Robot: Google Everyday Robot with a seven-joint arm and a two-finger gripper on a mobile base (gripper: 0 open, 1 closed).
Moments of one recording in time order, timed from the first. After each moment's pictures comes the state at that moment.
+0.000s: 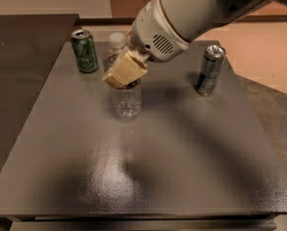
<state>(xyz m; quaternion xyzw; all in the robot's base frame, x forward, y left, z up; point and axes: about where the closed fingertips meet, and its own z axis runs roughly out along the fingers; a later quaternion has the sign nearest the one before) 0.470 0.044 0.989 -0.61 0.69 0.21 0.33</state>
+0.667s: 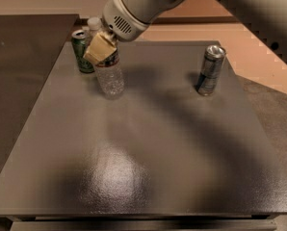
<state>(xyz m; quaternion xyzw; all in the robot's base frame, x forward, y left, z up) 0.562 0.097 0.977 -0.58 0.72 0.18 0.33</state>
